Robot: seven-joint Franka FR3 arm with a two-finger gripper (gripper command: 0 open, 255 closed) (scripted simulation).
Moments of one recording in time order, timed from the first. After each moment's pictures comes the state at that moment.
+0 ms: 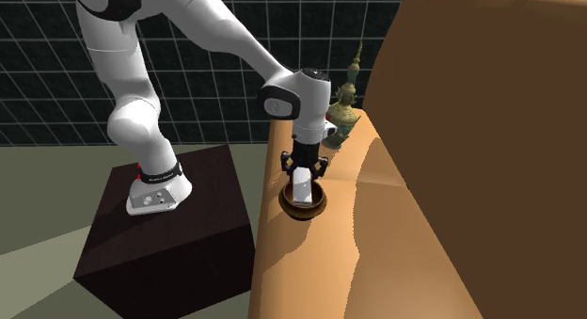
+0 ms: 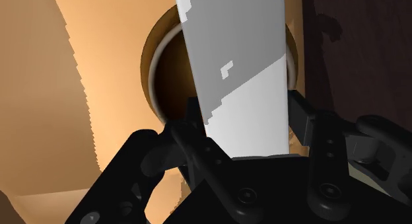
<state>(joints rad) -0.06 0.10 -0.46 -2.30 0.02 2.32 -1.60</state>
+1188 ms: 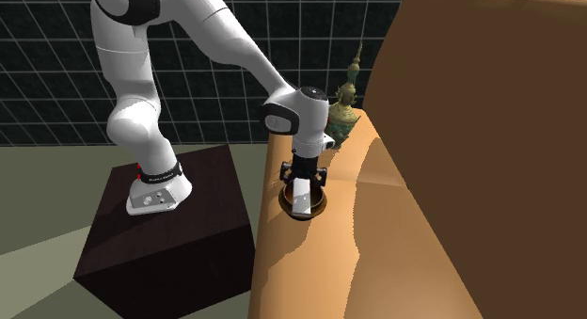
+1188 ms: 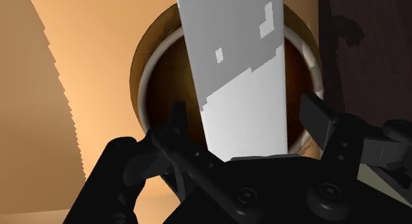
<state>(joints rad) -0.07 0.20 -0.45 -2.32 0.09 2.43 -1.65</state>
